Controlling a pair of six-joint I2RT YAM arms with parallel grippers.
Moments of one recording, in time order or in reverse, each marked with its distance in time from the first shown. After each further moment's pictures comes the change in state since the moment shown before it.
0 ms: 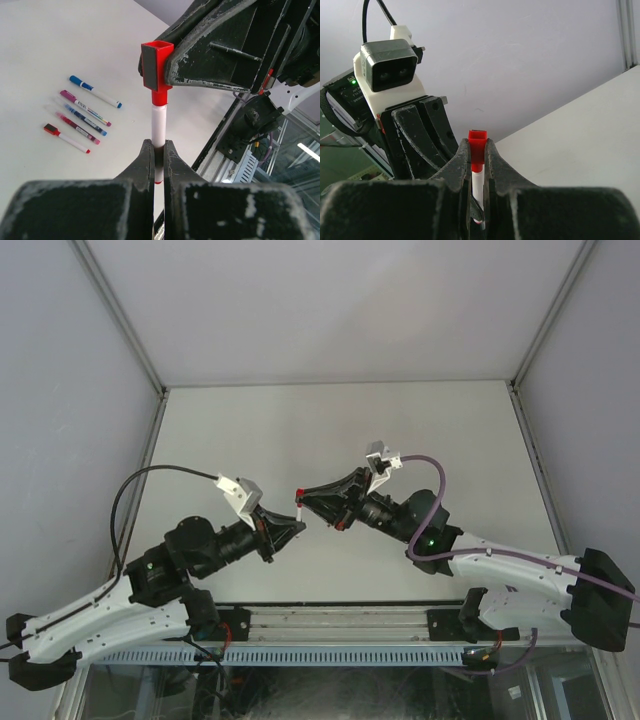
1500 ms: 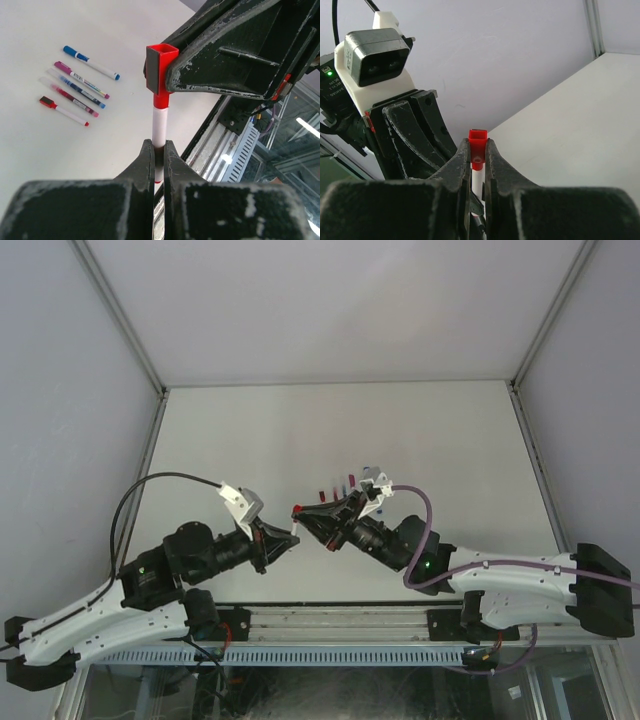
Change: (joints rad) left arm -0.014 -0.064 0.000 -0.167 0.027 -0.004; right arm 0.227 0.002 -0.073 0.021 0.355 -0.098
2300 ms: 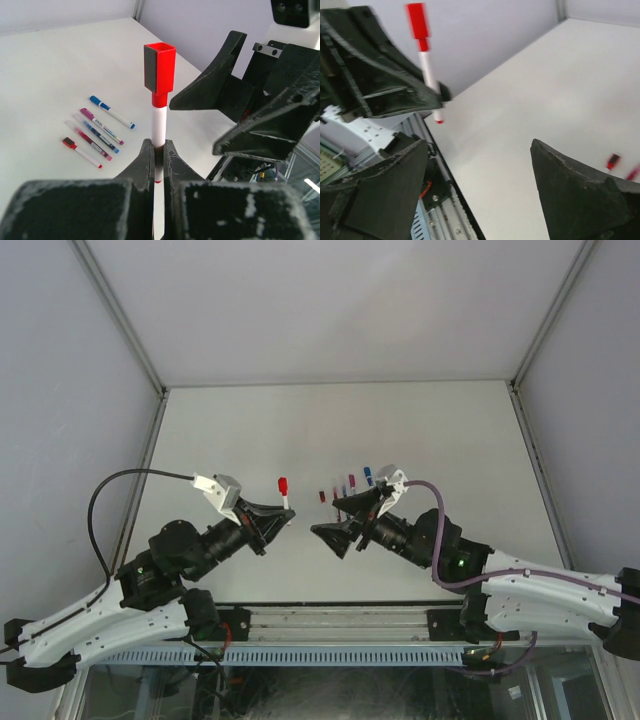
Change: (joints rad) left arm 0.010 0.004 0.000 0.199 -0.142 -0.004; right arm -0.082 -0.233 0.011 -0.416 -0.062 -0.062
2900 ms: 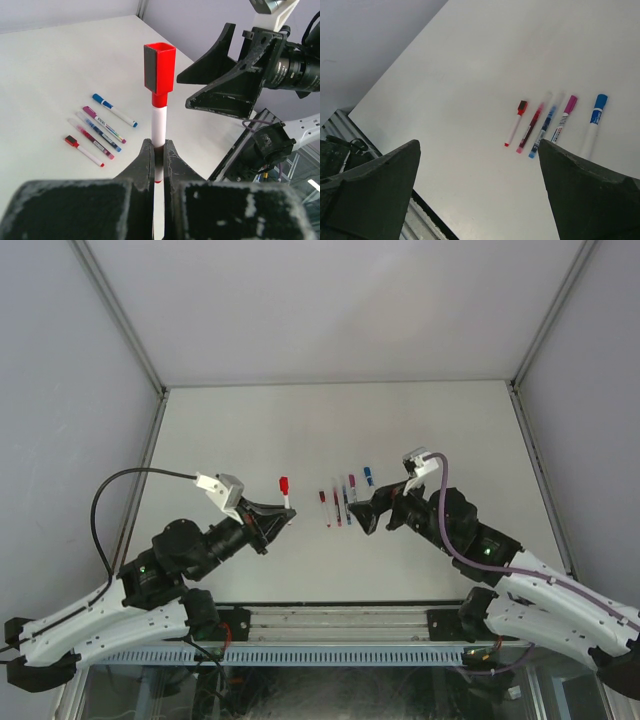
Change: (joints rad) left arm 0.000 0.012 0.000 0.000 -0.017 0.000; right arm -0.269 -0.129 0.055 -0.467 0.032 0.023
